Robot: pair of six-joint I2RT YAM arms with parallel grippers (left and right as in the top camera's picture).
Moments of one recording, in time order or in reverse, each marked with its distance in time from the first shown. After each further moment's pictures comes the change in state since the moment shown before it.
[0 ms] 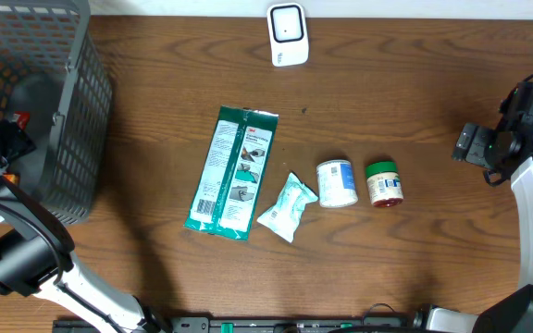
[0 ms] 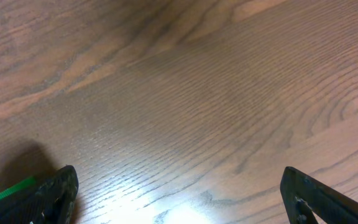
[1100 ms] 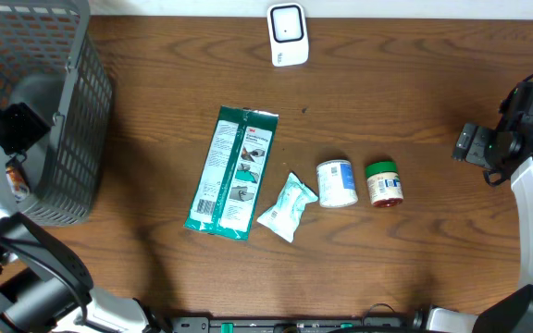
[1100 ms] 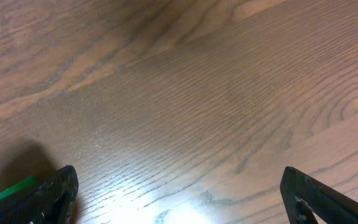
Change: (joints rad) left arm -0.014 -0.251 -0.239 0.256 0.415 -0.119; right arm 0.000 0.000 0.000 0.000 0.000 0.000
